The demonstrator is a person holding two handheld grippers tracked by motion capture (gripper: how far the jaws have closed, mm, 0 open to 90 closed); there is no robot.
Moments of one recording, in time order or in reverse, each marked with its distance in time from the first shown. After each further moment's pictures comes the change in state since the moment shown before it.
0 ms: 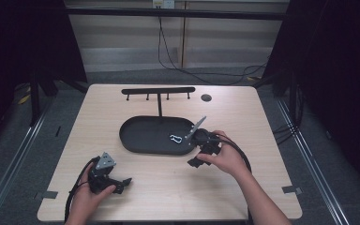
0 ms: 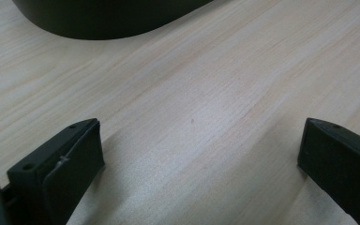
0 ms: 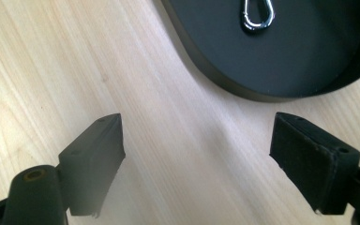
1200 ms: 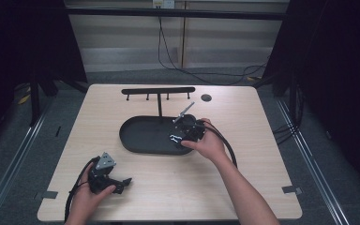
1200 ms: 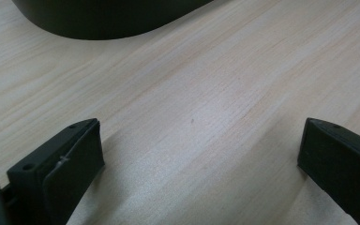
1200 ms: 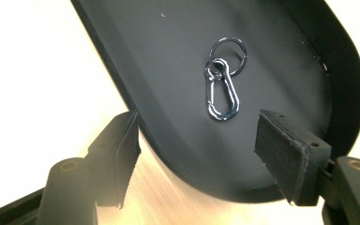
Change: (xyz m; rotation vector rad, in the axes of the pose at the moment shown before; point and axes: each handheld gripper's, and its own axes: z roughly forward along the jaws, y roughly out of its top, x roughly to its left) left arm 0.000 0.000 0.000 0.000 -0.001 -0.001; right arm -0.024 0.052 0.022 -0.075 -0.006 0.080
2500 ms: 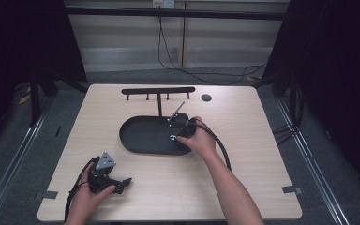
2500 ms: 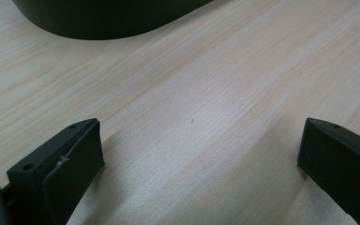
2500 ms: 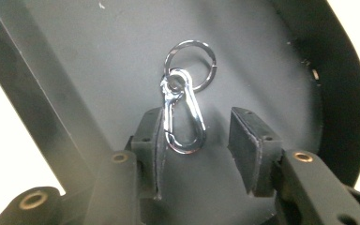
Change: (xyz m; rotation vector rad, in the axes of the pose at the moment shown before) left arm 0.000 0.000 0.000 0.000 0.000 0.000; right arm -0.017 0.017 0.043 0.089 -0.083 0.000
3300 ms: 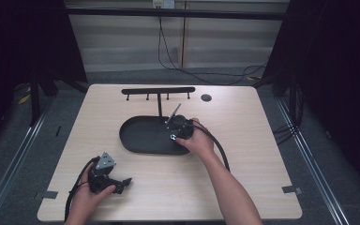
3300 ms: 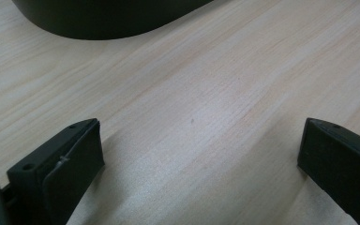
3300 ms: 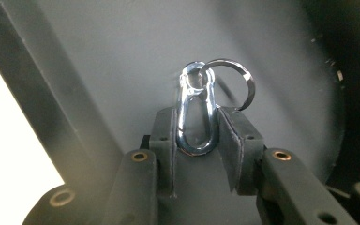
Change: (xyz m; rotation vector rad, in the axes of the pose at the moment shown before) left arm 0.000 0.000 0.000 0.003 0.001 0.000; right arm 0.006 0.003 0.007 0.039 0.011 -0.029
